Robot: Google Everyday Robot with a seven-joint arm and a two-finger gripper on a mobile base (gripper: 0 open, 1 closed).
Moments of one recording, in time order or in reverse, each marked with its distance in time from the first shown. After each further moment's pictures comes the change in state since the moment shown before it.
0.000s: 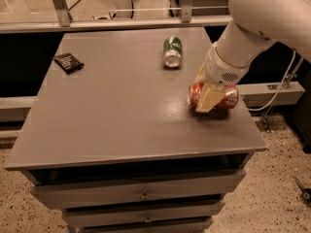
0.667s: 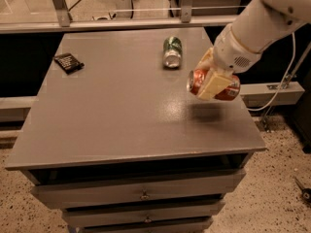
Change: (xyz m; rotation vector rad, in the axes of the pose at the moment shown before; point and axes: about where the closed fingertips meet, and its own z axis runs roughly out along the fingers) arm -0.018 -0.010 -0.038 0.016 -0.161 0.009
